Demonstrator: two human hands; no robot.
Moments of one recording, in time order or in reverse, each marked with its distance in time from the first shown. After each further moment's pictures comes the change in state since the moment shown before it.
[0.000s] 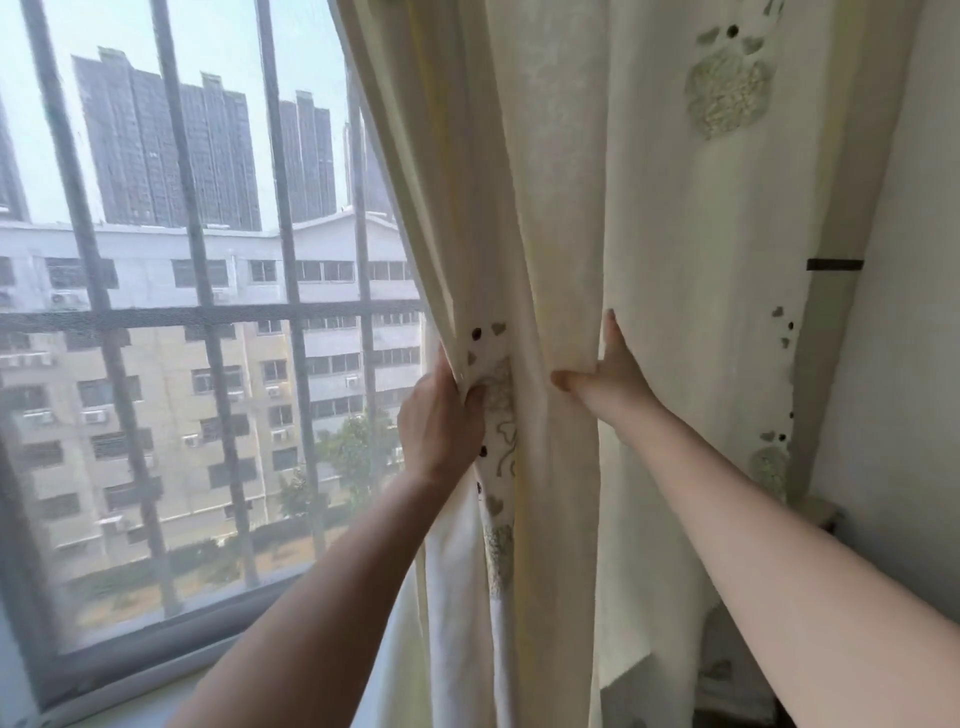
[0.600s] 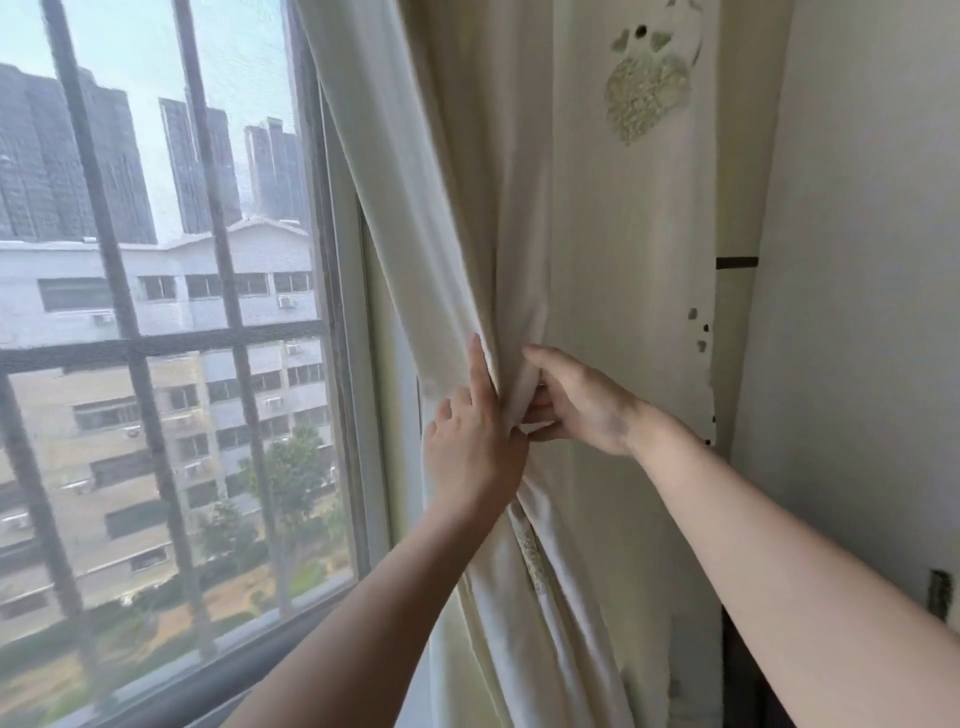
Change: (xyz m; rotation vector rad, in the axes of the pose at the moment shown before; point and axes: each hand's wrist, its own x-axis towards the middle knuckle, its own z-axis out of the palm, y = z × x) left_hand 0.003 0.049 0.127 0.117 -0.227 0.138; right_hand 0.034 0.016 -0.056 0.199 -0.394 0.187
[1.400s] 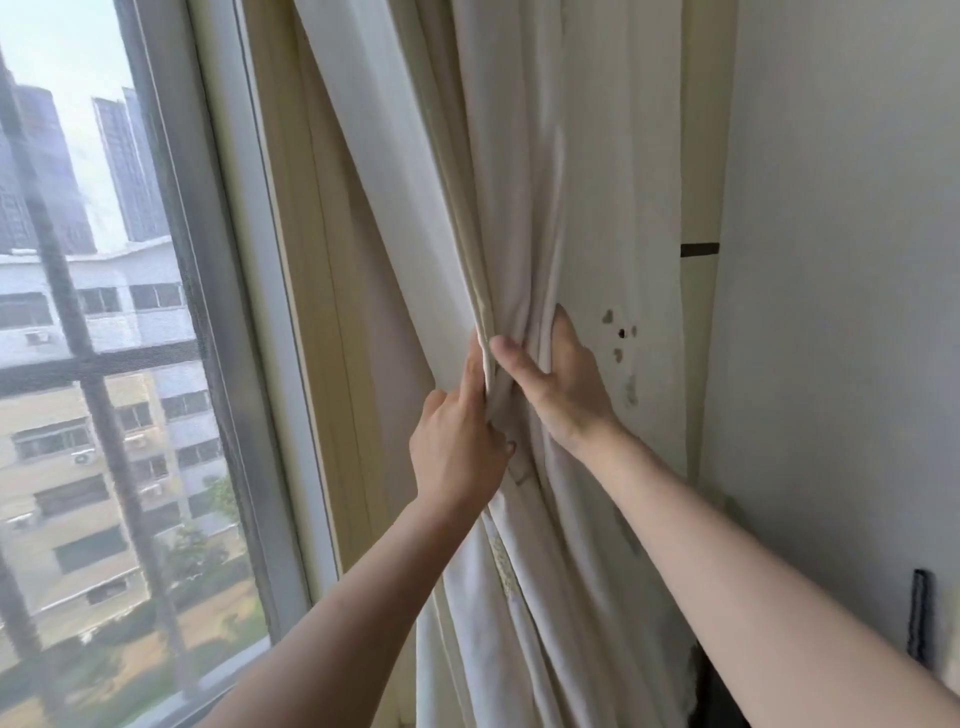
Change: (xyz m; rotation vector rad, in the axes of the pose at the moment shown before) left_hand 0.055 0.020 0.087 -0.109 -0.015 0.117; right_hand 0.059 0.046 -0.074 -0.236 0.603 -0.552
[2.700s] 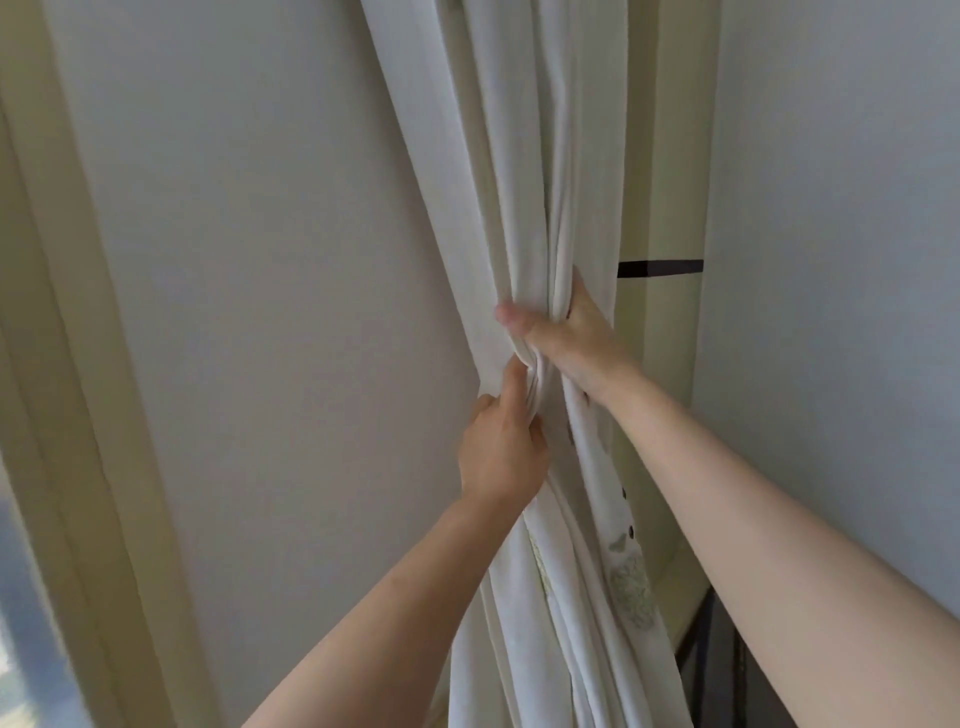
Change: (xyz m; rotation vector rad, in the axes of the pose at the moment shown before) left_hand 0.085 0.059 0.179 -0.260 0.022 0.064; right_hand 0.141 0.111 -0.098 0.077 -0.099 0.026
